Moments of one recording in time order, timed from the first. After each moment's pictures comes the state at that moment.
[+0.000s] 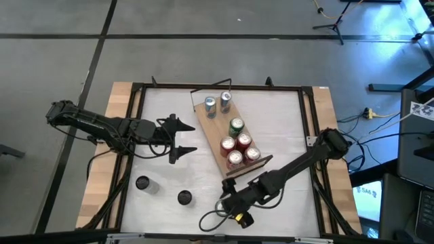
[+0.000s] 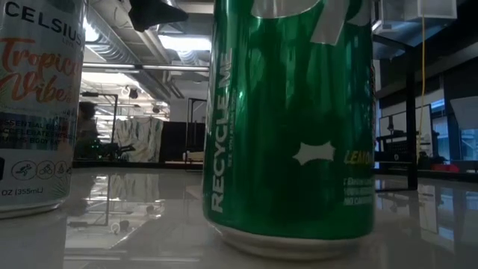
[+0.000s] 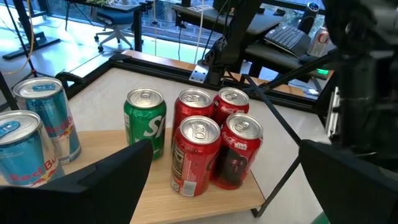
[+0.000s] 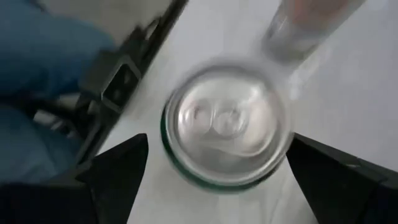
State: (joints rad) left arm -0.21 0.98 0.75 -0.04 -0.33 -0.29; right arm 0.55 1.94 1.48 -0.44 0.02 0.09
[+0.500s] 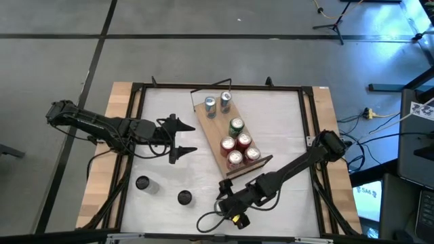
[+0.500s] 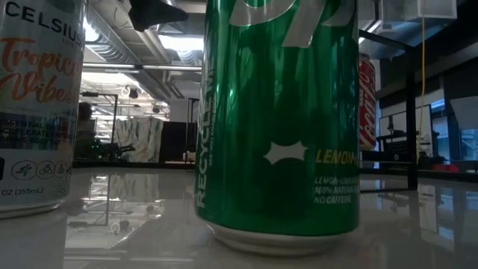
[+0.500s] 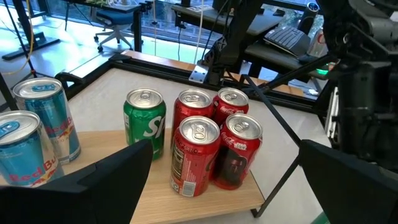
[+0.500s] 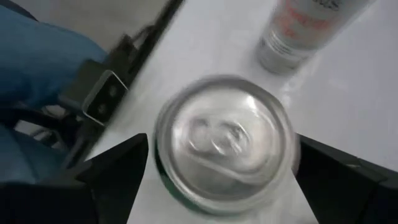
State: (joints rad) left arm -0.21 0.98 0.75 -0.04 -0.33 -0.29; right arm 0.56 1.97 1.48 -0.37 0.06 0.07
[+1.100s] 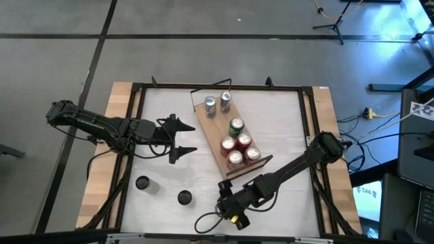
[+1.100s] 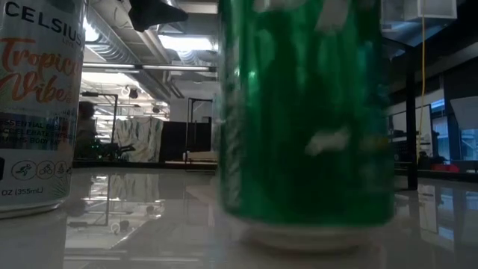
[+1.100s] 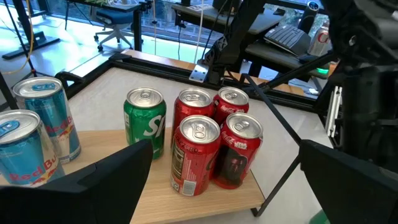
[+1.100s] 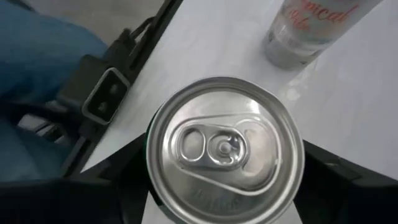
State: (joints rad) left arm -0.21 0.98 0.75 -0.04 -0.33 -0.29; right arm 0.55 1.99 1.52 -0.42 0.03 0.08
